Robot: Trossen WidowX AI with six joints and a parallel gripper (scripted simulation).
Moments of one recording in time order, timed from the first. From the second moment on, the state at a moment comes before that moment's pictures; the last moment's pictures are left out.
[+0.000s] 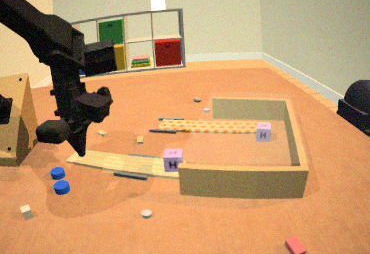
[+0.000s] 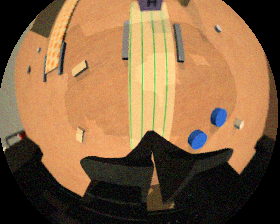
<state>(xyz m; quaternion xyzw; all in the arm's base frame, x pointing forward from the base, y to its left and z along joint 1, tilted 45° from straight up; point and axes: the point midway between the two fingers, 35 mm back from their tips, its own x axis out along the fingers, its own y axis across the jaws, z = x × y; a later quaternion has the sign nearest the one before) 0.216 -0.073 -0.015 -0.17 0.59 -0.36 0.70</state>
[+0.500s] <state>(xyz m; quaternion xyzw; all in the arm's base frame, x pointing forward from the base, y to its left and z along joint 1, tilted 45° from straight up) 0.199 -0.069 -0.020 -0.17 0.59 -0.36 0.70</state>
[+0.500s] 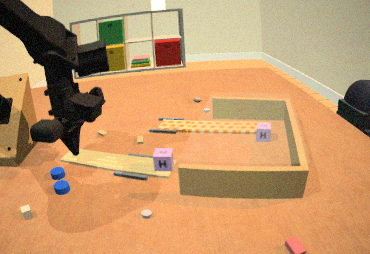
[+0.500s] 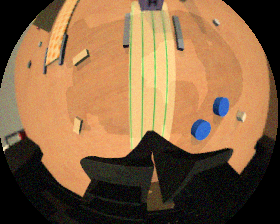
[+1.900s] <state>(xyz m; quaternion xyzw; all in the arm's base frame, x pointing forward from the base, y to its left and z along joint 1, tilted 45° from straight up) 0.202 -0.041 0.006 -0.17 0.60 -0.36 0.69</state>
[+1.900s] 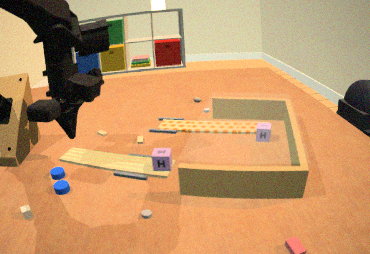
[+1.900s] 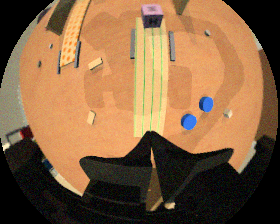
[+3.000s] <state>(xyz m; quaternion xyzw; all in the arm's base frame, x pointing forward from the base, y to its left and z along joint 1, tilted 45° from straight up) 0.323 -0.056 0.050 -0.21 0.63 -0.32 0.68</state>
